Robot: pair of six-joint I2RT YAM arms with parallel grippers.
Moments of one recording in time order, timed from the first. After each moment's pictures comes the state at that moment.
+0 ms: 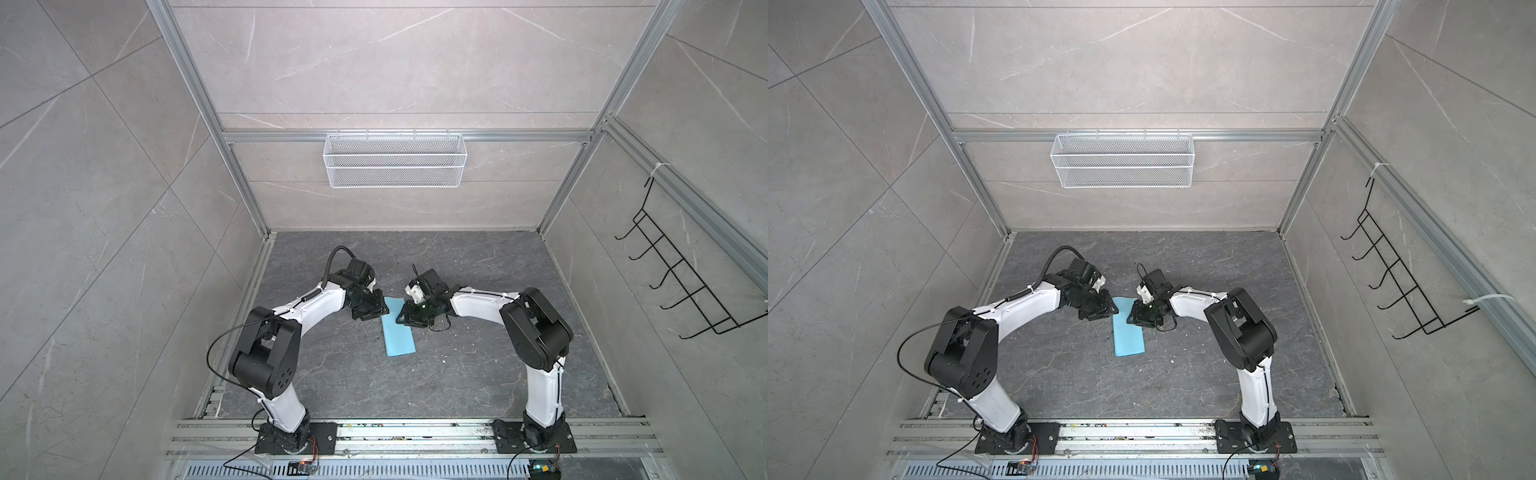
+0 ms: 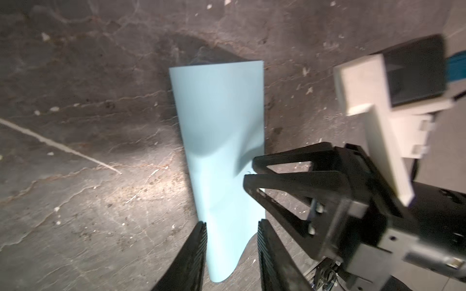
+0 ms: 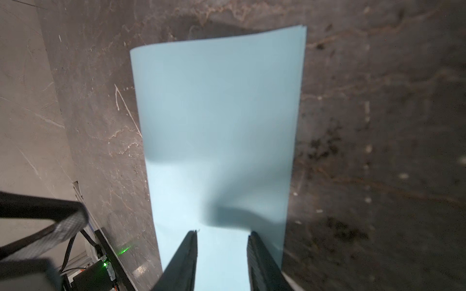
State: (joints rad) left arm -0.47 1.69 1.12 -0.55 0.44 -0.61; right arm 0.62 2.01 1.23 -0.29 -0.48 0.62
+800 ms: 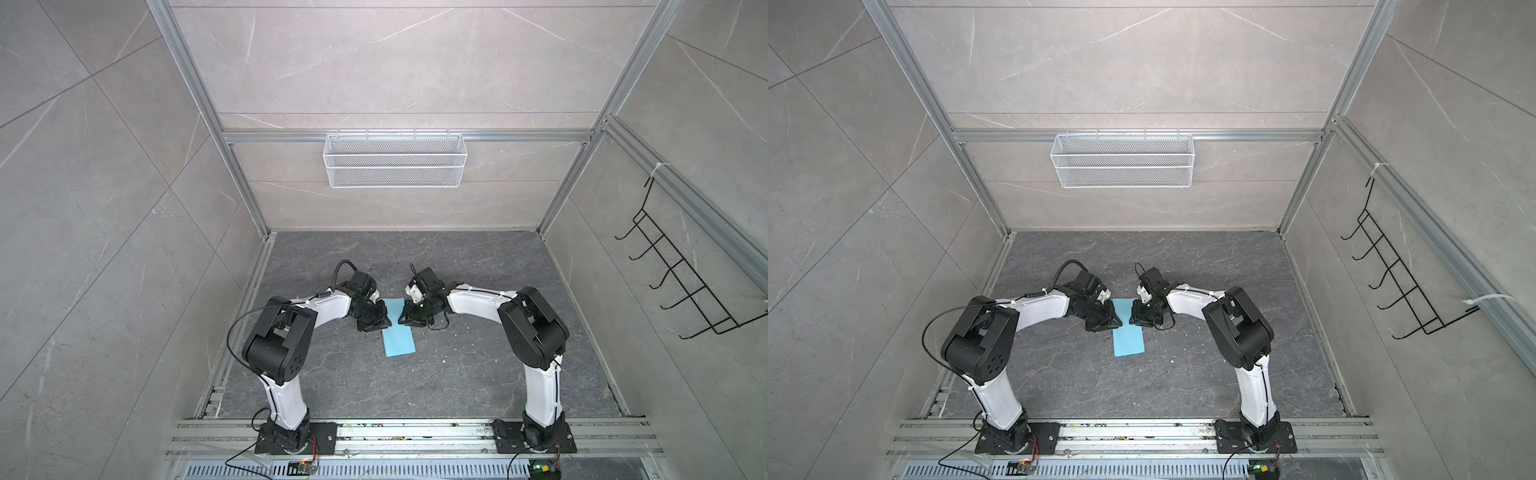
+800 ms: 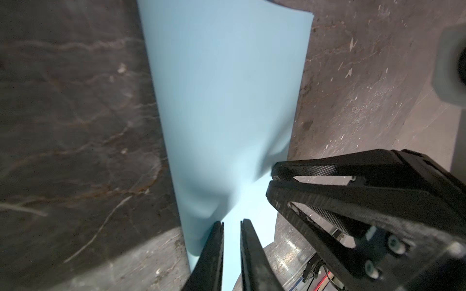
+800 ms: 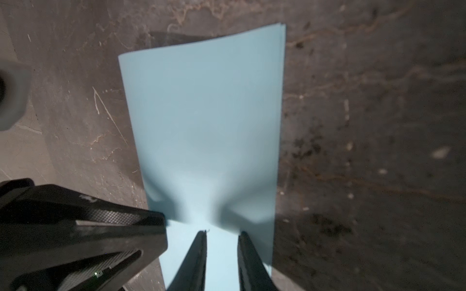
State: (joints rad) left arm -0.47 1.81 1.03 -0.42 0.53 -0.66; right arm 0.62 2.03 1.29 -0.39 -0.43 0.62
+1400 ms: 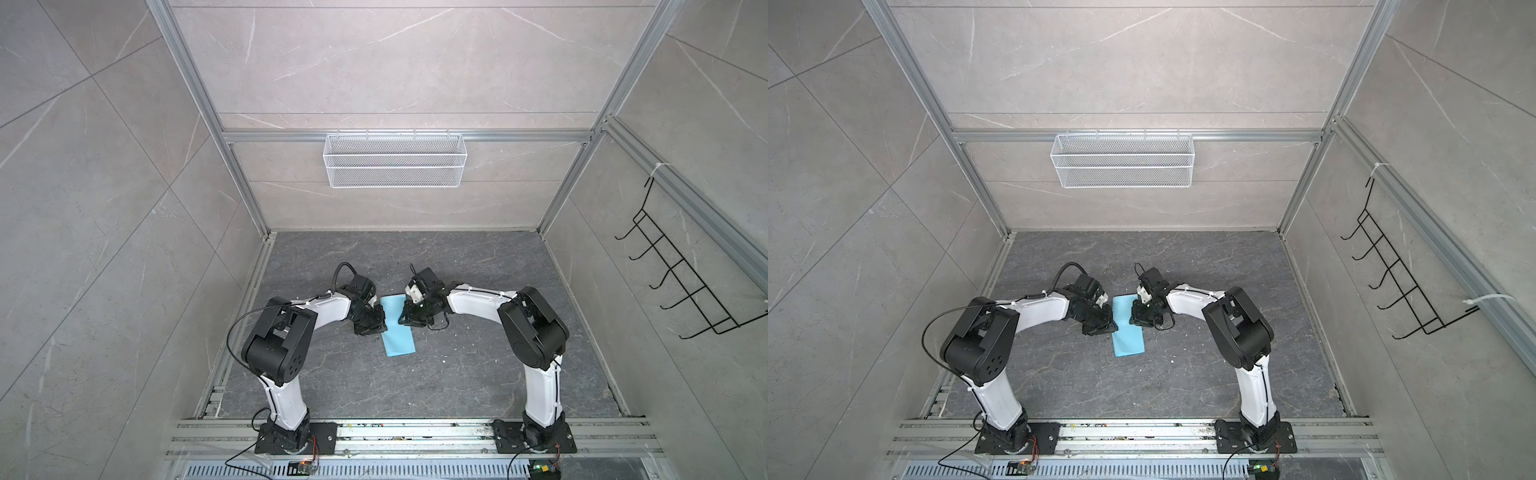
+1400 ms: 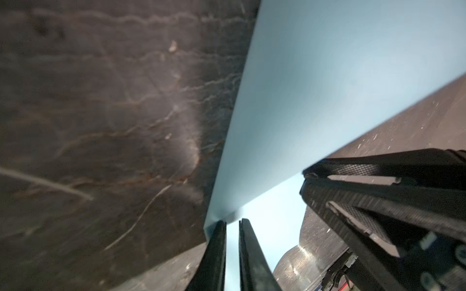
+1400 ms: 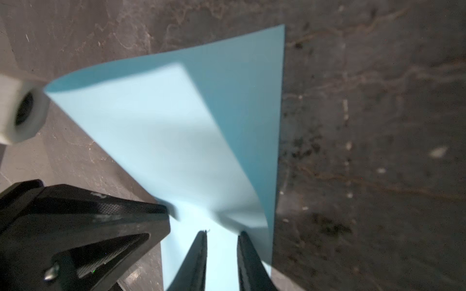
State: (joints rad) left arm -0.46 1.79 1.00 -0.46 0.44 -0.62; right arm 0.62 2.03 1.29 -0.39 -0.42 0.62
